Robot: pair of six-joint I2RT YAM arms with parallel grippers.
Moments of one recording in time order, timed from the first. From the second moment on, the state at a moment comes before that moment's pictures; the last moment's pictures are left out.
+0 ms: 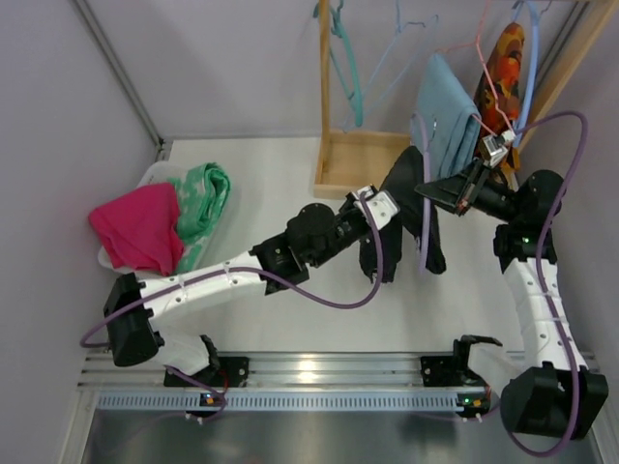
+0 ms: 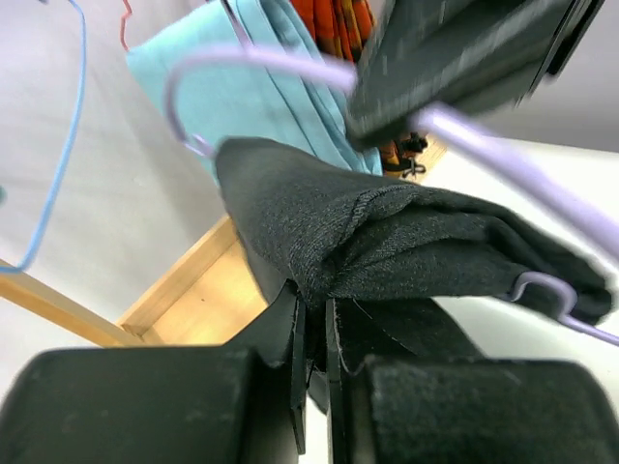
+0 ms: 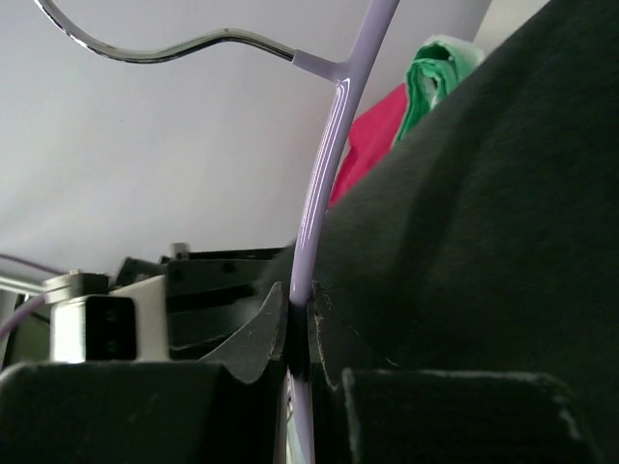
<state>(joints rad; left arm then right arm) -1.12 1.43 1.18 0.31 -0.20 0.36 -0.11 0.98 0.91 0.24 -1.15 1.28</state>
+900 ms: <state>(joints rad) -0.93 1.11 1.46 -0.04 -0.17 0.26 -0.14 1.10 0.77 0.06 -1.12 0.90</state>
